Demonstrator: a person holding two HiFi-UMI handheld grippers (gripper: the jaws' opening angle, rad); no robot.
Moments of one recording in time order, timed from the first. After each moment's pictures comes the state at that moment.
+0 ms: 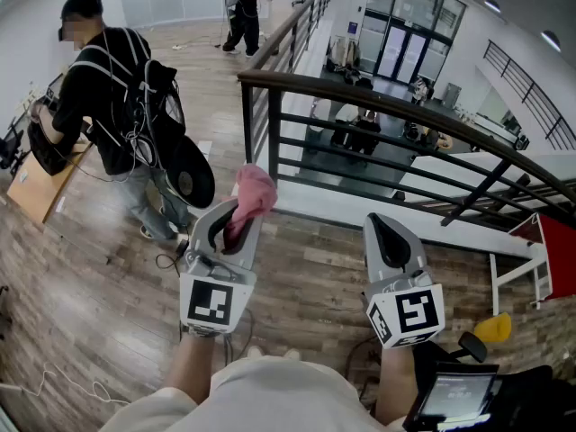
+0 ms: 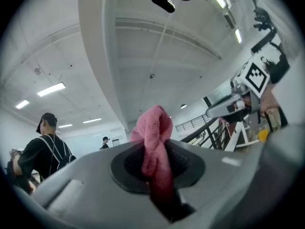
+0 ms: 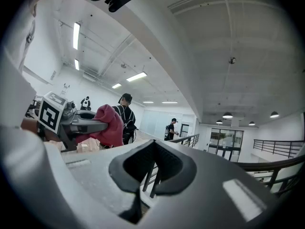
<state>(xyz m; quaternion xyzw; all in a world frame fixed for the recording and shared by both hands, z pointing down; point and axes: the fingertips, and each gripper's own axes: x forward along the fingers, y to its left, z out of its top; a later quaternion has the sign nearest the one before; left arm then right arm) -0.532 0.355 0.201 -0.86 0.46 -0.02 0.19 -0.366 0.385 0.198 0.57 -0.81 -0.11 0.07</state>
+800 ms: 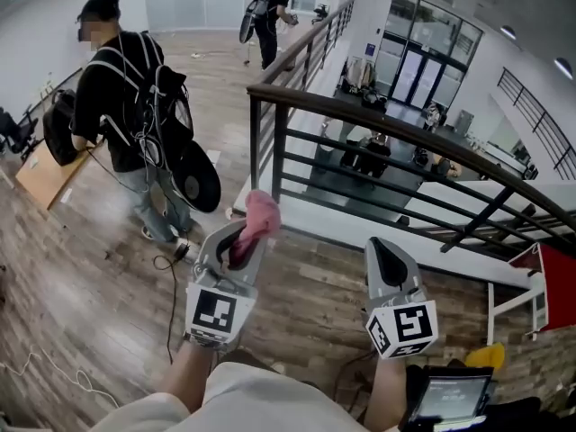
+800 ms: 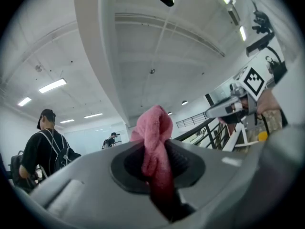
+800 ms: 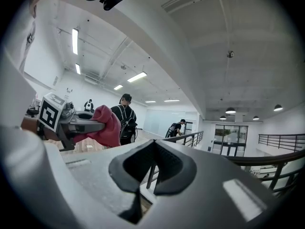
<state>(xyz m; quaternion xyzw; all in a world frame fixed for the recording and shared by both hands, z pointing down) -0.495 0.368 0.235 -0.86 0.47 -0.04 0.17 -0.314 0.388 0.232 0.55 -0.83 -0.08 0.06</state>
